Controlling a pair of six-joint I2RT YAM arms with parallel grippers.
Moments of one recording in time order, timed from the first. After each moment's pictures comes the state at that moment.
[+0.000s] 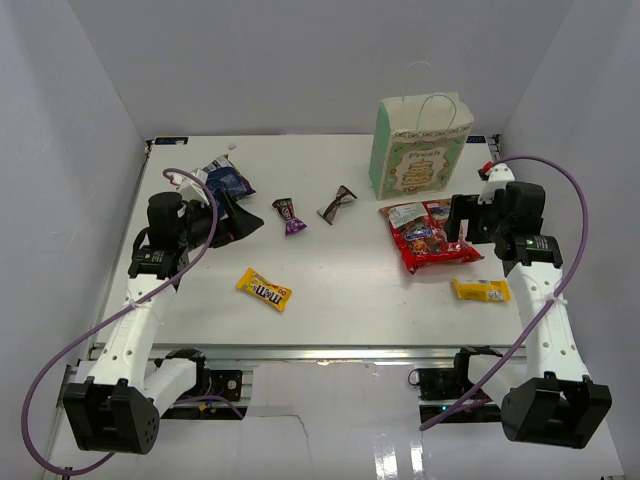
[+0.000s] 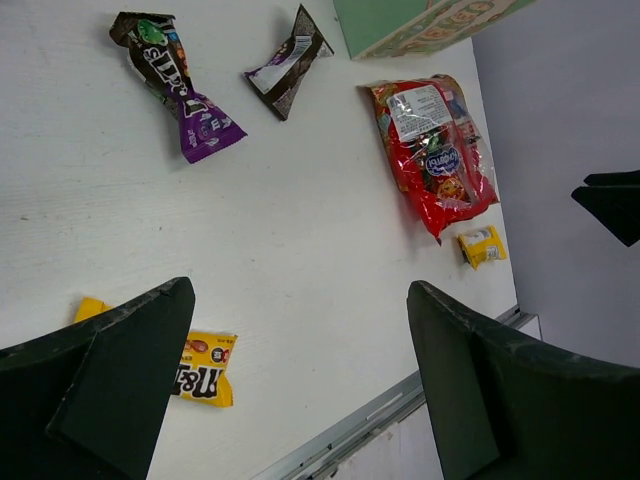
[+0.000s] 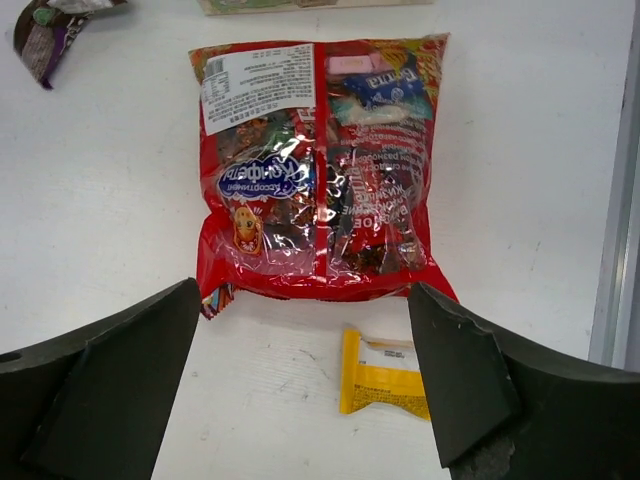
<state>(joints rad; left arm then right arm) -0.07 0.99 0.86 -0.31 0.53 -0.52 -0.06 1.02 0.98 -0.59 -0.22 -0.08</state>
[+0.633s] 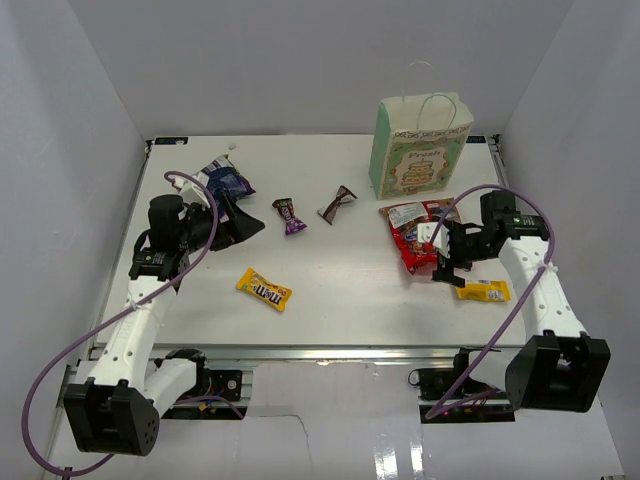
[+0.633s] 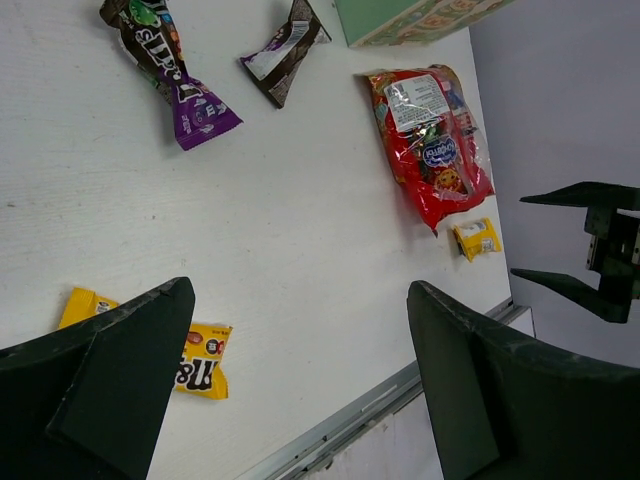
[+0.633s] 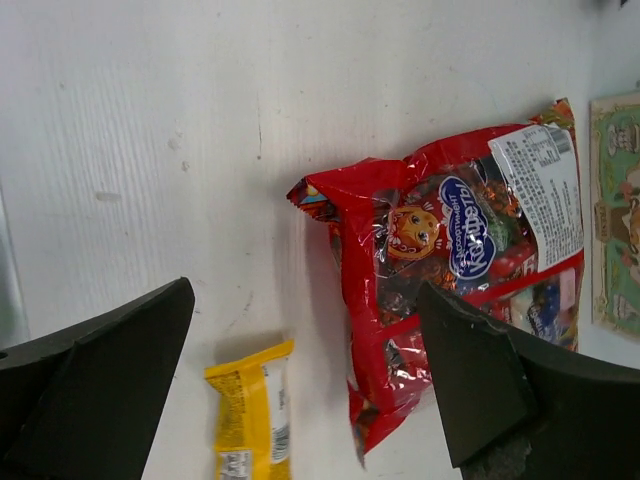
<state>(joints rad) -0.07 0.98 0.84 -0.31 0.55 -0.54 -0.02 1.18 1.04 -1.11 -0.72 -1.51</state>
